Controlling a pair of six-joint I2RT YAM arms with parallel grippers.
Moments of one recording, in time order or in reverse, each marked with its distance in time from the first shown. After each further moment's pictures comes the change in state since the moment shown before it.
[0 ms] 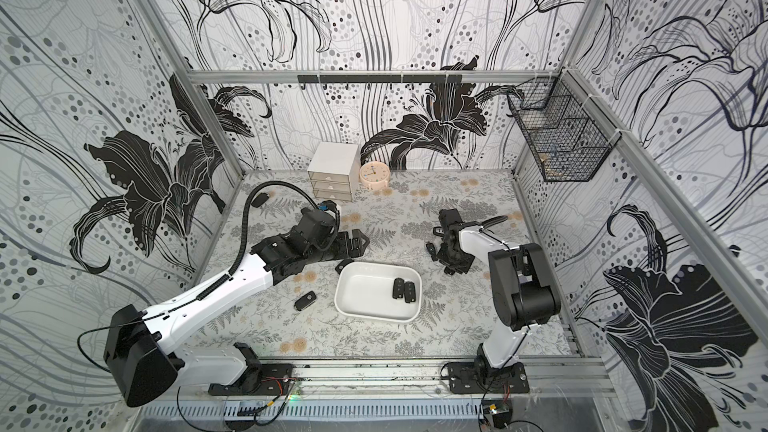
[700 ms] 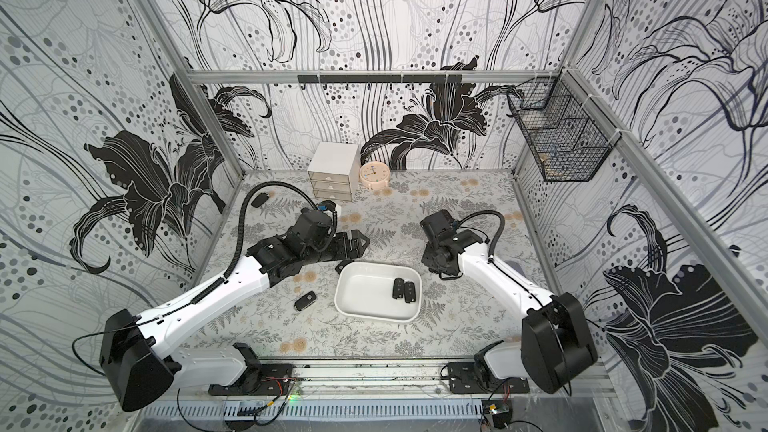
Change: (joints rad) left arm 0.000 -0.040 -0.015 0.012 0.030 0.003; right arm 0.304 -0.362 -0.022 -0.123 0.050 0.068
